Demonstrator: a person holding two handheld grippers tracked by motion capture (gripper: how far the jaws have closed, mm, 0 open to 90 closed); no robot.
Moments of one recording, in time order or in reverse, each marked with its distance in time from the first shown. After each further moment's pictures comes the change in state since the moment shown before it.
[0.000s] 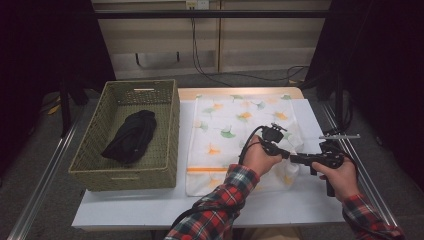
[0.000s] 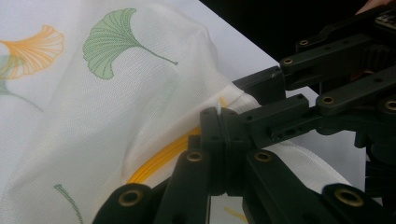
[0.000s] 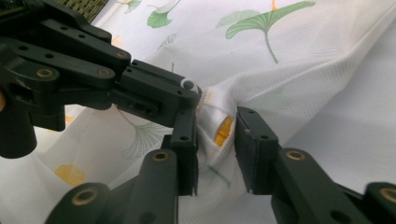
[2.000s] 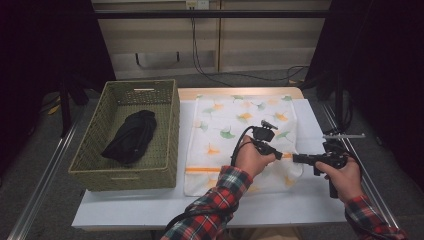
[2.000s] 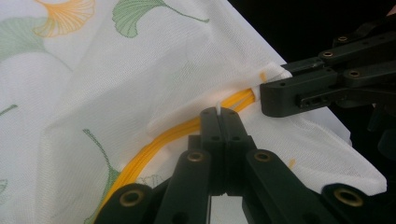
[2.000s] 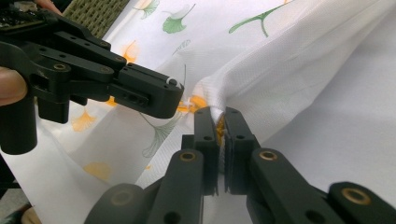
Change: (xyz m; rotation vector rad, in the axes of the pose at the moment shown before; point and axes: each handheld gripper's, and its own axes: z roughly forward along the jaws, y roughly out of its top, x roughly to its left) left arm 0.002 -0.007 -0.023 0.029 0.006 -0.138; right arm 0.010 0.003 -0.014 -0.003 0.029 0.019
